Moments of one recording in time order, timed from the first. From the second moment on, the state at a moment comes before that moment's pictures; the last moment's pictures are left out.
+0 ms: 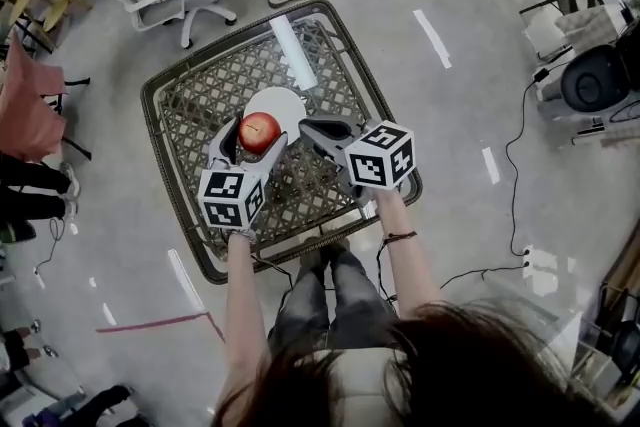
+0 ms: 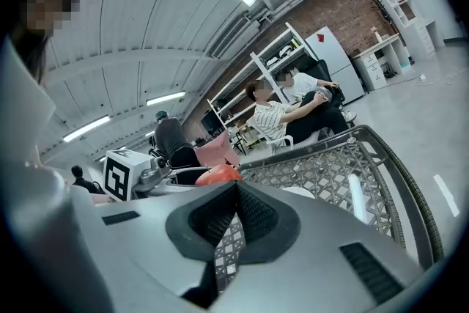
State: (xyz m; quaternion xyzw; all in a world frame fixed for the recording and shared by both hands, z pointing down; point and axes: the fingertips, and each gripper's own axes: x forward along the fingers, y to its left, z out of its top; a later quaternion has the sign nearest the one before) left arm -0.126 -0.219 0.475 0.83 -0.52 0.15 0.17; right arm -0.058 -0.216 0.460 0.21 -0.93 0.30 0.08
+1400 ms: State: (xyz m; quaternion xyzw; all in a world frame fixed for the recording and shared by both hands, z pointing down) left arm -0.120 -0.164 0.389 0.84 -0.51 0.11 0.15; right arm -0.058 -0.178 0.385 0.19 -0.94 0.27 0.04
